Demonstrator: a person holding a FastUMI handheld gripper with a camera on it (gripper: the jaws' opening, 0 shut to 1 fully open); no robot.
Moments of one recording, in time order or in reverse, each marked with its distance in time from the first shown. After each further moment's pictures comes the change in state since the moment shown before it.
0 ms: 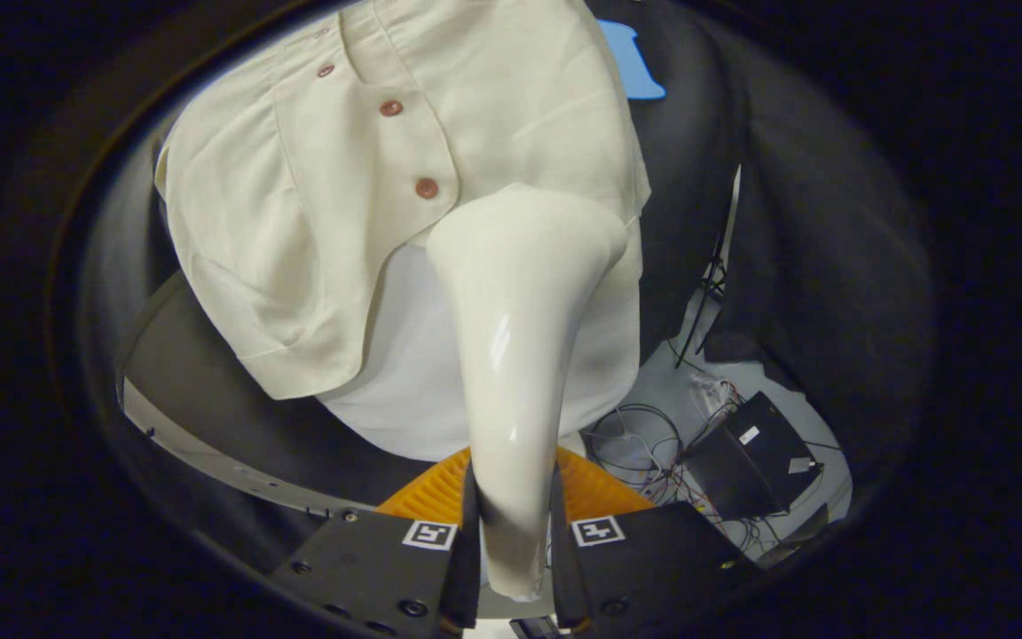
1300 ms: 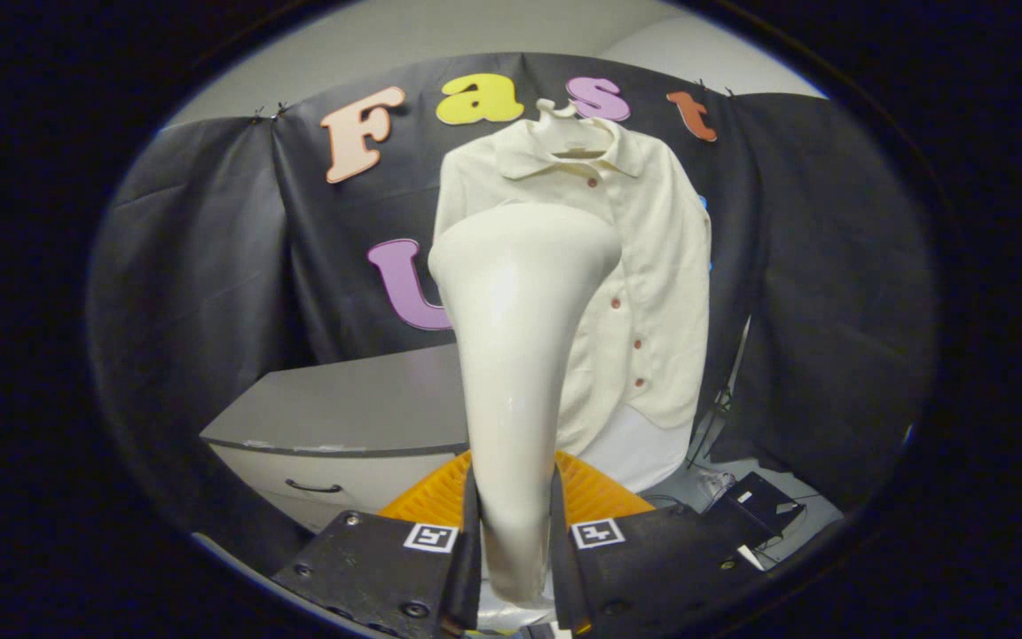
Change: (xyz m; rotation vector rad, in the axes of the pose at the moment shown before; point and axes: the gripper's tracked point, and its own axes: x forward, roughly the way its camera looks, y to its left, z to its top) arm -0.279 0.236 0.039 -0.138 -0.435 0.054
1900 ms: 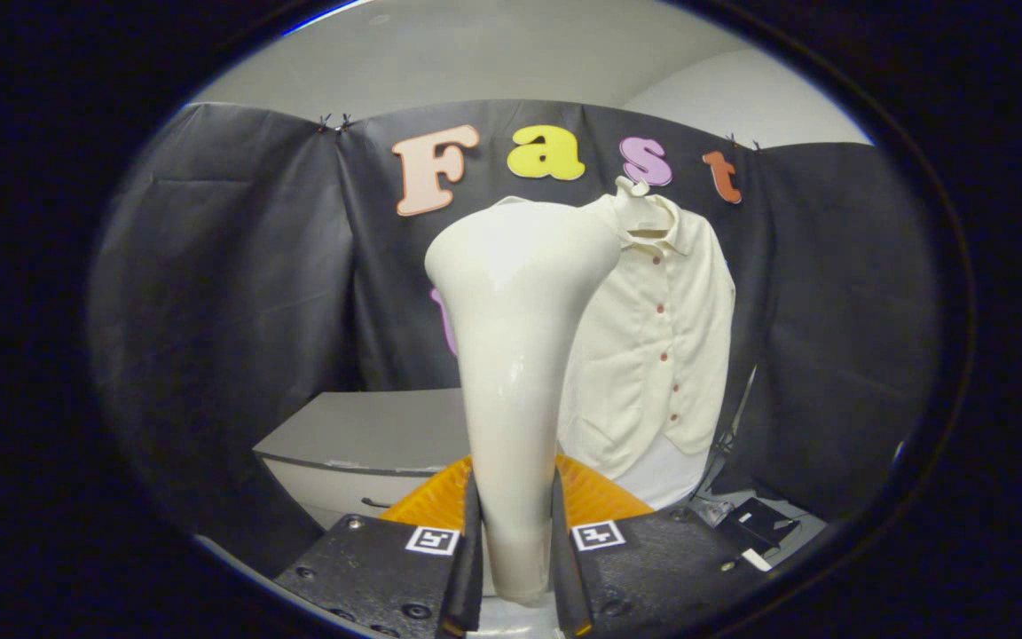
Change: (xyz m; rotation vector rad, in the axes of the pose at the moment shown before) arm -0.072 0.117 0.025 -0.041 -0.138 0.008
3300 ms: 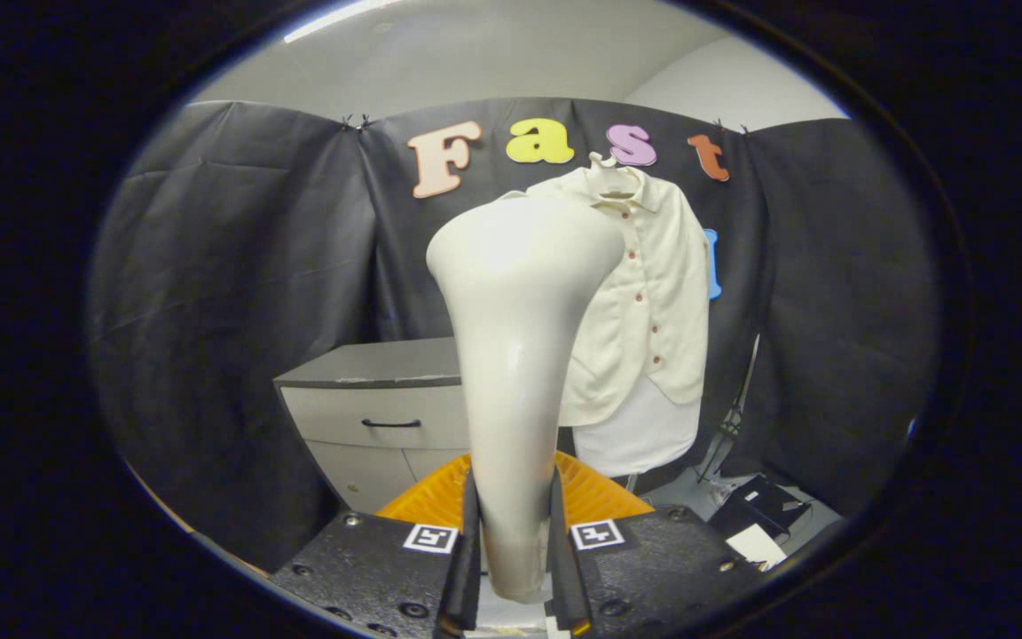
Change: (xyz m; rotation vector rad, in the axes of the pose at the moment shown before) arm -0.103 -0.074 -0.115 0.018 0.002 0.098
